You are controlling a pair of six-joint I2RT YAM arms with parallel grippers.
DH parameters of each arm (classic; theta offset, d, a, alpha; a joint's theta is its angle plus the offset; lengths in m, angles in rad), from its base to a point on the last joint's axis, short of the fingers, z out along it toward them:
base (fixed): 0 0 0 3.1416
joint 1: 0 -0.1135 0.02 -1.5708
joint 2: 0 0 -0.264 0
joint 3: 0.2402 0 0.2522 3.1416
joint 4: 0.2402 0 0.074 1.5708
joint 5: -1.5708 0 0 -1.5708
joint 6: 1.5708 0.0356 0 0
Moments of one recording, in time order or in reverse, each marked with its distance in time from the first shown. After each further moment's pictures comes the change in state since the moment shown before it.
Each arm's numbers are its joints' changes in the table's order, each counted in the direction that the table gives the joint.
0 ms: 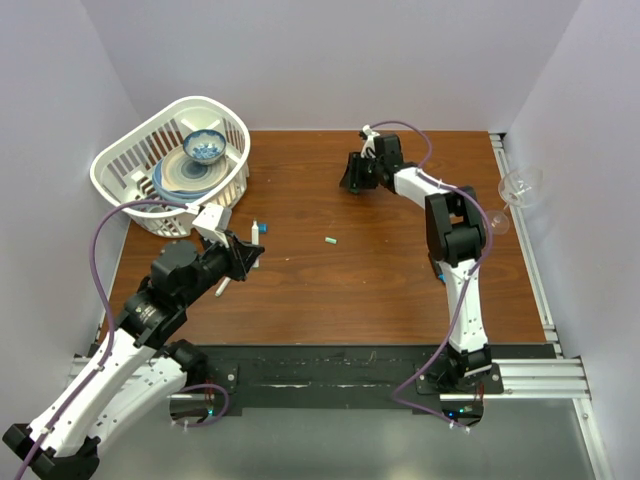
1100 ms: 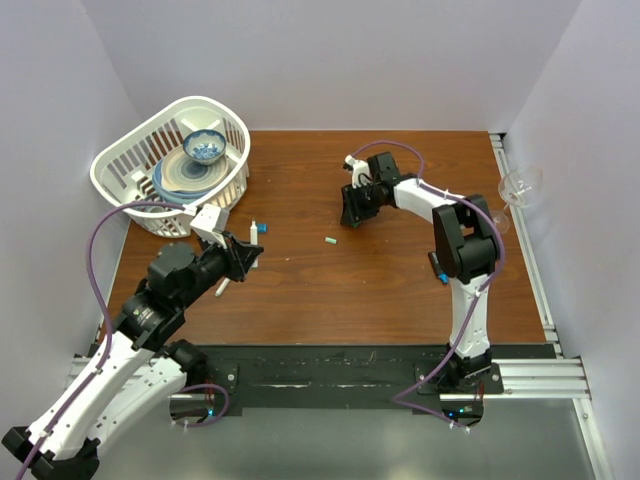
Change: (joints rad) left arm 0.000 0.019 0.000 0.001 0.000 0.000; right arm -0.072 0.238 -0.286 0.239 0.096 -0.271
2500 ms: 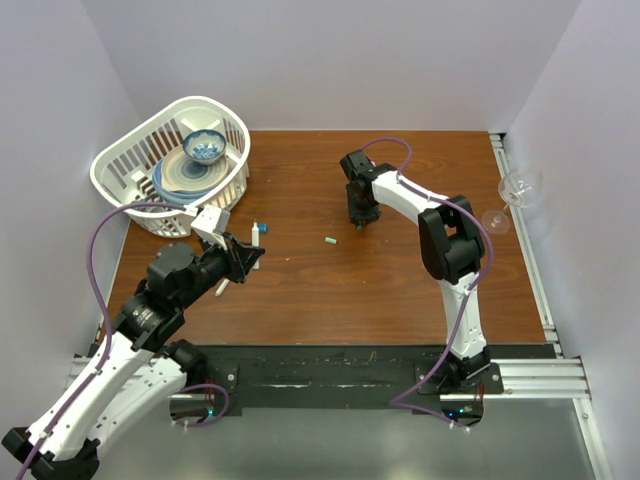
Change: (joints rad) left arm 0.000 0.005 -0.002 0.001 -0.027 0.000; right arm -0.119 -0.058 0.215 0.359 -0.651 0.391
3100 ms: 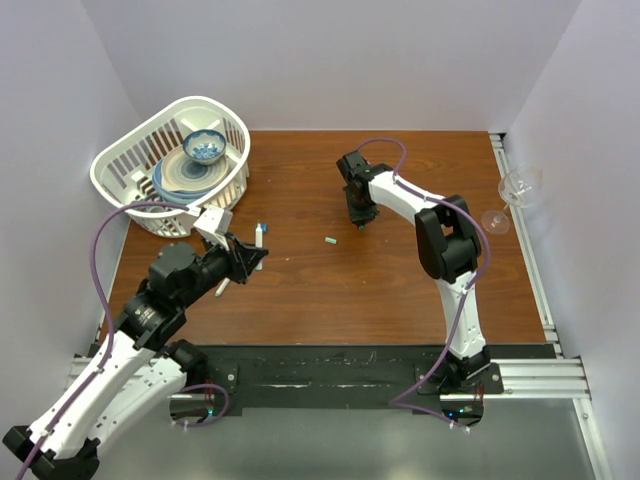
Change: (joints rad) left arm 0.000 -0.006 -0.009 -0.022 -0.036 -0.007; right arm -0.011 -0.025 0.021 0.010 -0.016 -0.061
